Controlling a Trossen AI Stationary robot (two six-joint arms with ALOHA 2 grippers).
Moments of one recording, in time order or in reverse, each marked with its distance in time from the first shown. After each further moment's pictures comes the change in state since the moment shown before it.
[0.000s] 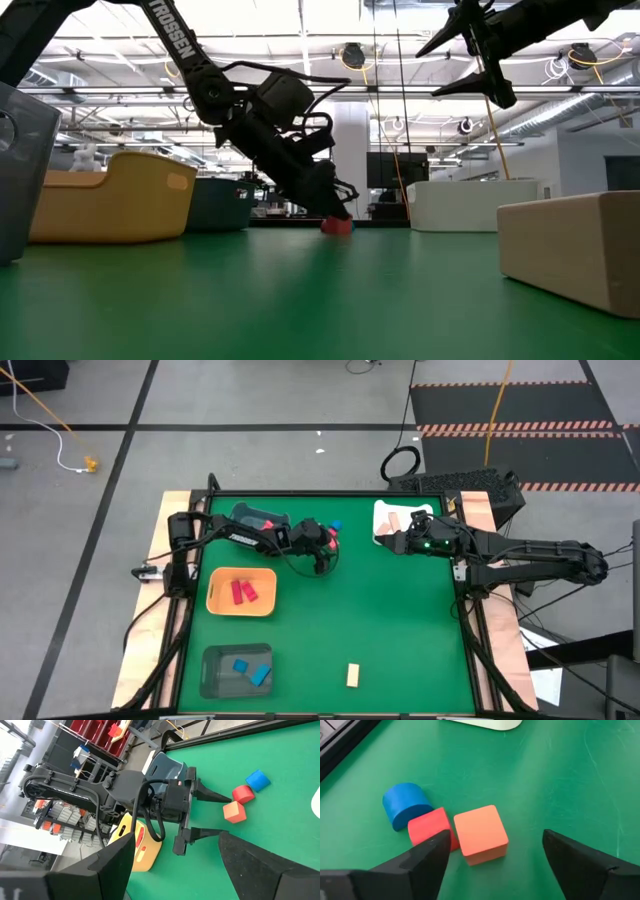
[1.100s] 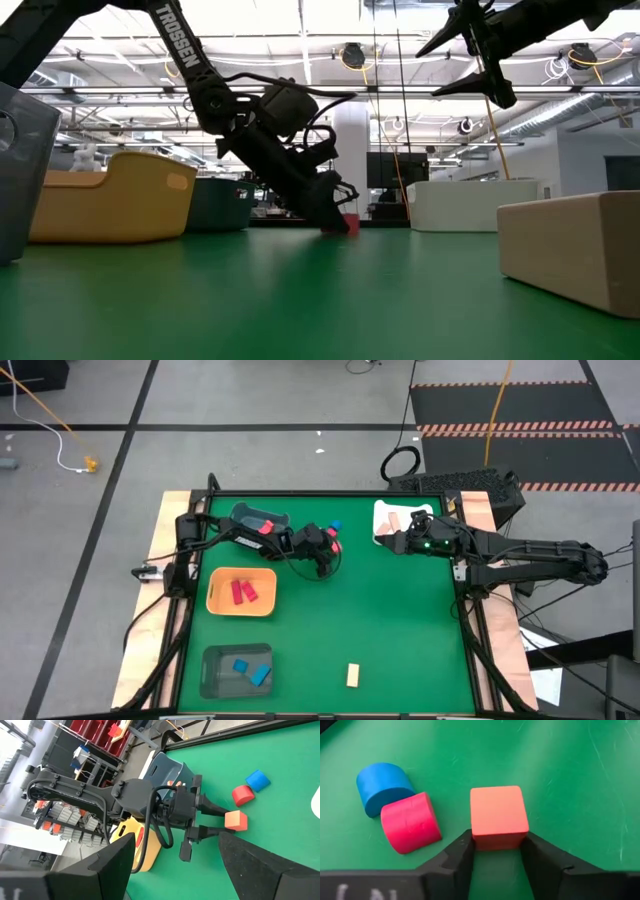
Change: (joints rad) left arm -0.023 0.058 0.004 0.041 -0.008 -0.071; right arm 0.000 0.000 0.000 0.000 0.000 0.000
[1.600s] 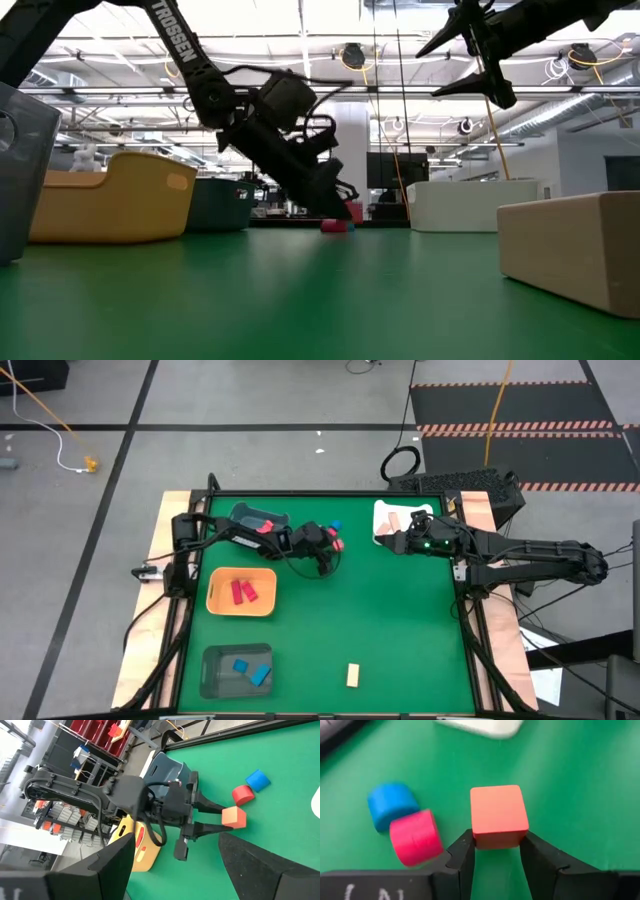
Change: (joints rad) left arm 0.000 -0.030 -0.002 0.019 0.000 -0.004; right arm 0.000 0.000 0.000 0.000 0.000 0.000
